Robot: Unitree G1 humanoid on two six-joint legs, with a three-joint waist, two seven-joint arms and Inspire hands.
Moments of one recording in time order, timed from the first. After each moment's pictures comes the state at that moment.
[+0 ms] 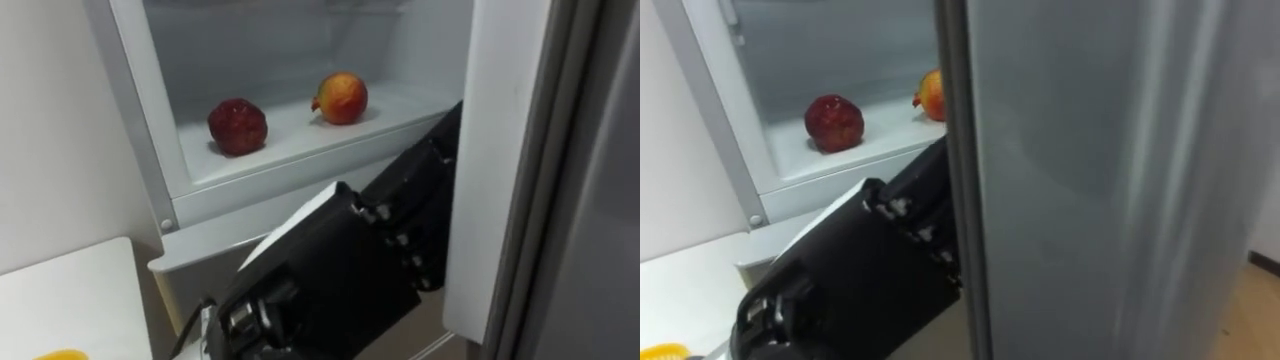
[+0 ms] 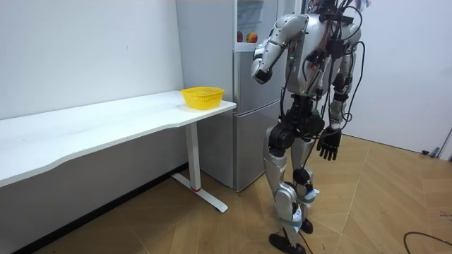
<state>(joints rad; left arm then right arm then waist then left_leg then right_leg) -0.18 0.33 -0.24 -0.55 -0.86 0.10 -0.60 0.04 -0.29 -0.02 1.37 -0.22 0.10 0.17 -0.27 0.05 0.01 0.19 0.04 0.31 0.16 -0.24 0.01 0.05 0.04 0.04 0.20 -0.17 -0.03</state>
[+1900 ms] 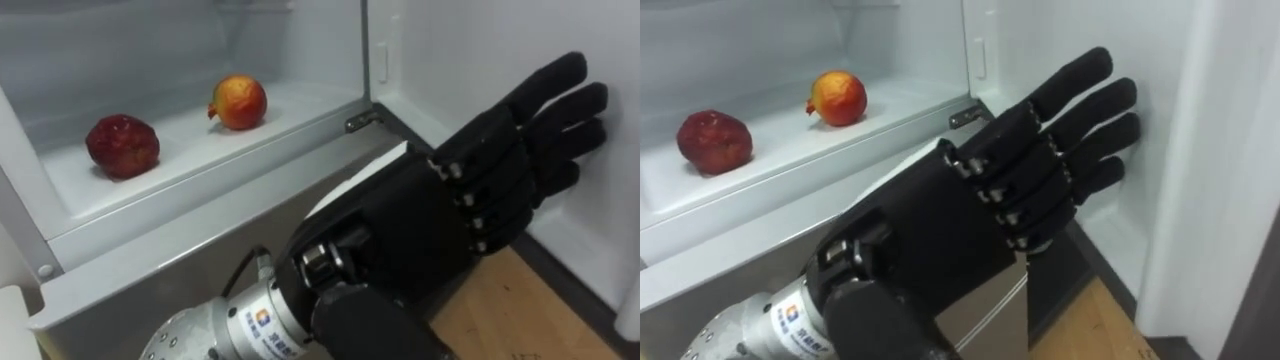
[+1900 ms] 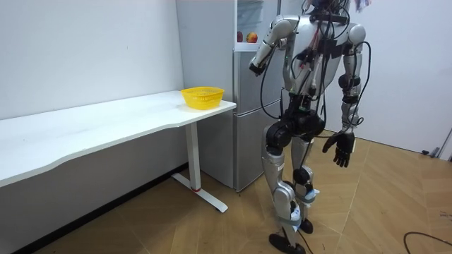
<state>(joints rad) -0.45 0.33 -0.36 -0.38 -0.87 0.10 -0.53 0.03 -0.36 -0.10 1.39 -0.17 0.10 0.19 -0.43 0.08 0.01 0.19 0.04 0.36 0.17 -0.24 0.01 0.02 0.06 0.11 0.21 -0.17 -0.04</state>
